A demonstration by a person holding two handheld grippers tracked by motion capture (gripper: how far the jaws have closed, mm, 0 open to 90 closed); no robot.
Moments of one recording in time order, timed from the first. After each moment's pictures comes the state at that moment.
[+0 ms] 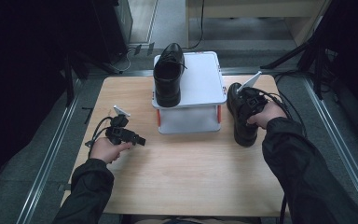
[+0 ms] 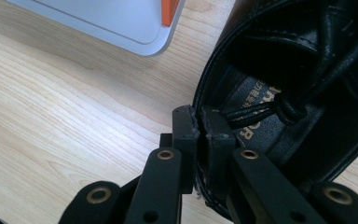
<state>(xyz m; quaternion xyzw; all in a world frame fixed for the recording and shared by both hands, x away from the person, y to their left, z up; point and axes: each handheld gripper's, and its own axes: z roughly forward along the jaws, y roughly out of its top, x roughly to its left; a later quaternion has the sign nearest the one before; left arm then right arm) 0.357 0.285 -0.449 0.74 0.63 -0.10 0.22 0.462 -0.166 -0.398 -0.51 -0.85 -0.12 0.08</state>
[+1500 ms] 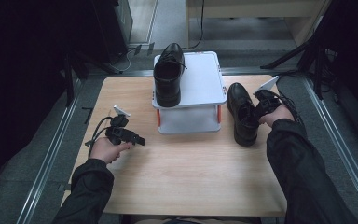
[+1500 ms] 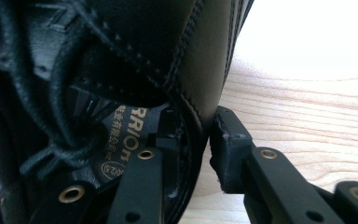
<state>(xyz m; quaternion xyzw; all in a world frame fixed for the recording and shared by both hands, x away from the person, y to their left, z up) 0.358 0.285 -0.450 0.75 0.62 -0.09 0.22 0.491 -0.218 -0.439 -0.62 -0.78 -0.09 0.06</state>
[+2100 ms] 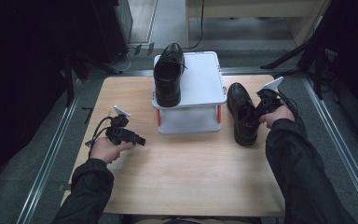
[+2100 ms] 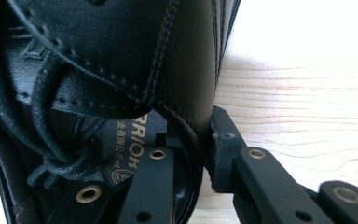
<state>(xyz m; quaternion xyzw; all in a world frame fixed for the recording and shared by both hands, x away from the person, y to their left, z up) 0.358 0.284 -0.450 0.75 0.62 -0.09 0.22 0.493 -0.223 -0.441 -0.66 -0.74 -0.09 0.08</state>
